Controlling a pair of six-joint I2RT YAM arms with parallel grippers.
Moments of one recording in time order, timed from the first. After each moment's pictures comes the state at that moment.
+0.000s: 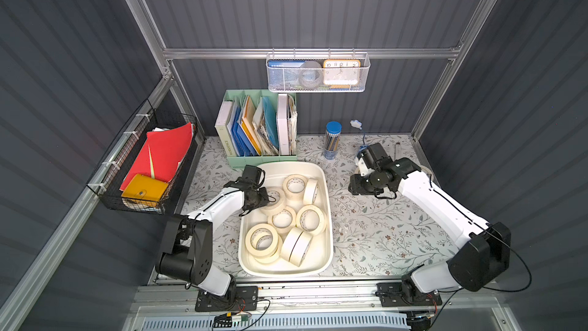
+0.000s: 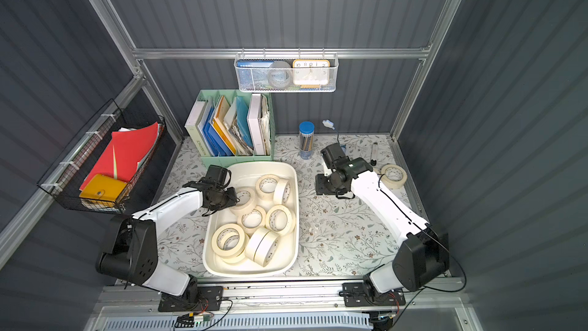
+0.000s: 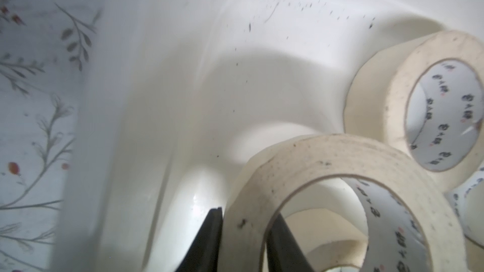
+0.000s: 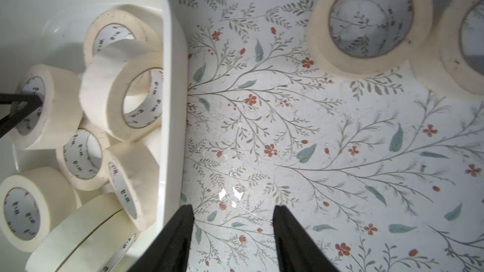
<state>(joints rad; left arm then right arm) -0.22 1.54 0.98 -0.55 0.00 -0.49 0.47 1.47 1.36 -0.98 -0.06 0.38</state>
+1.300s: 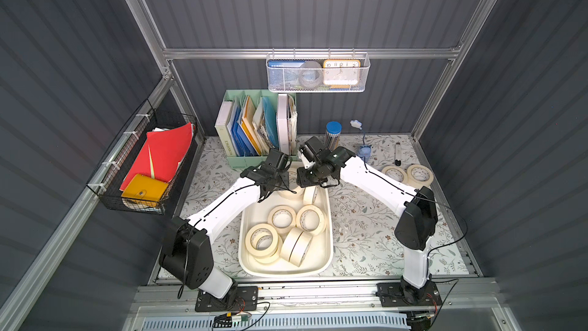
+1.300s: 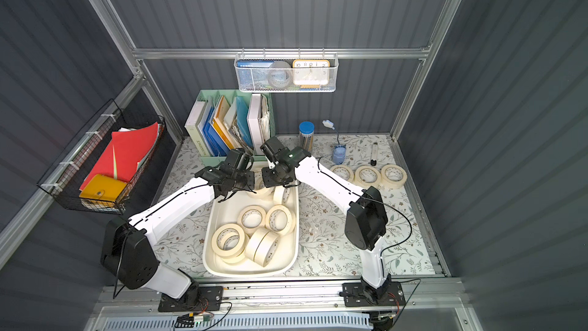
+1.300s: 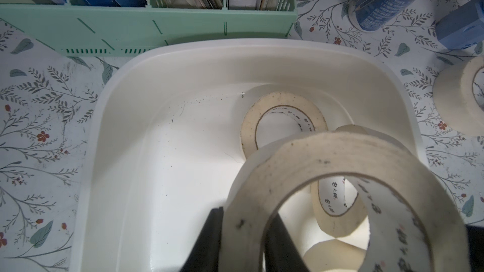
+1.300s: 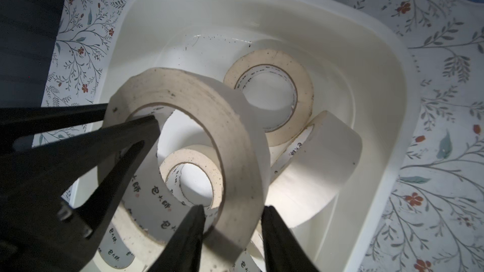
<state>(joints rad) -0.50 1.54 1.26 -0.66 -0.22 -0.44 0.76 1.96 1.86 -0.93 -0.07 0.47</state>
